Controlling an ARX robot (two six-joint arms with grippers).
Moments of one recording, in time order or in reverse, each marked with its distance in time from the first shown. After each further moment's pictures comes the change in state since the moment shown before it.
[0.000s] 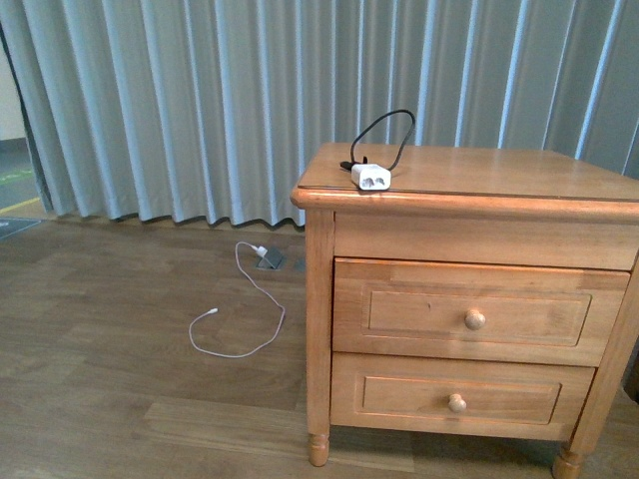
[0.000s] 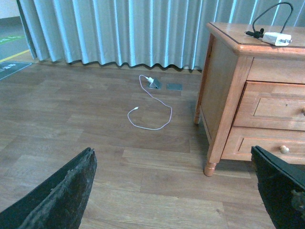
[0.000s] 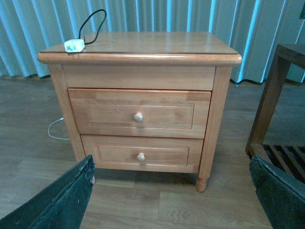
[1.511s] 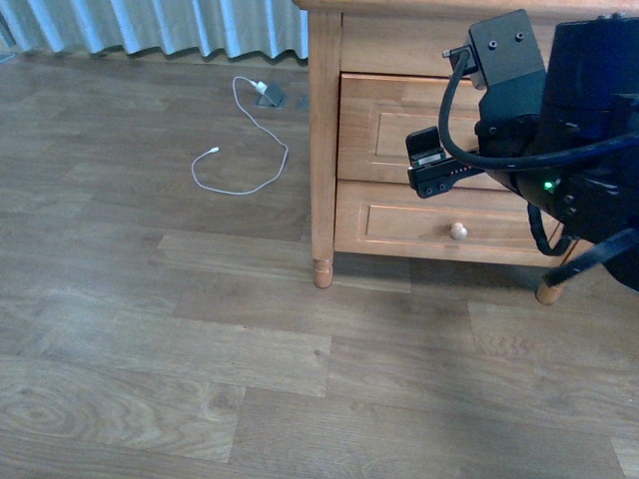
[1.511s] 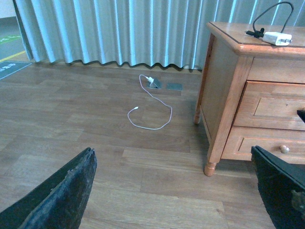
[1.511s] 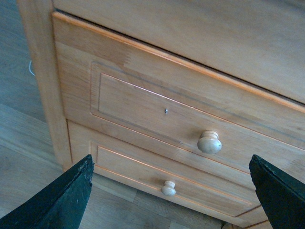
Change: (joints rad) left arm 0.000 0.000 0.000 0.000 0.000 0.000; right arm 0.256 2.218 1.037 0.942 0.169 -0.236
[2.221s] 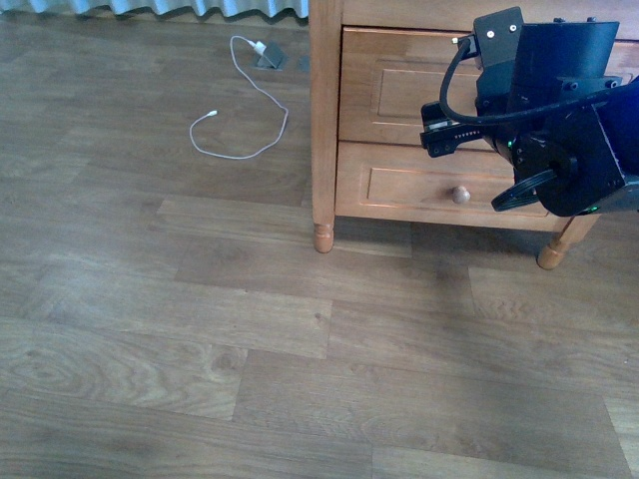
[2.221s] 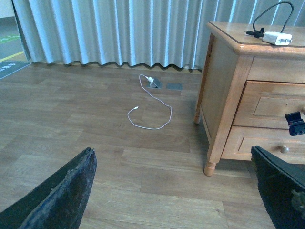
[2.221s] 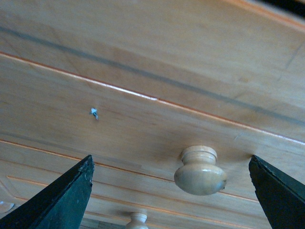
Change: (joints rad) left arm 0.000 0.000 0.000 0.000 0.000 0.000; right arm -0.077 0.306 0.375 -0.091 0.051 -0.003
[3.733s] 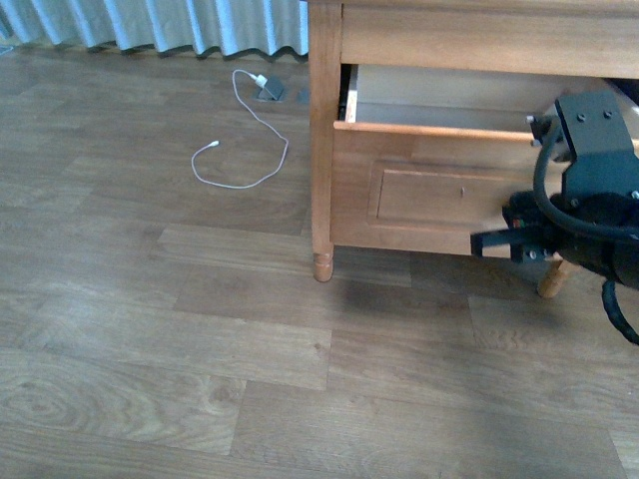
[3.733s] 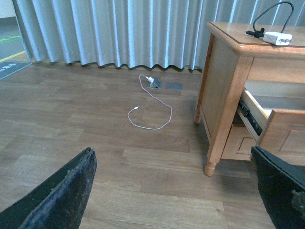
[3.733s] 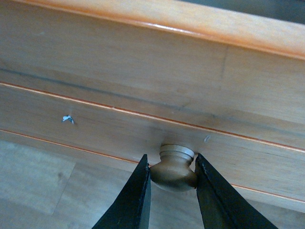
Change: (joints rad) left arm 0.000 0.000 0.000 0.000 0.000 0.000; right arm -0.016 -0.431 -0.683 0.050 -0.170 0.188
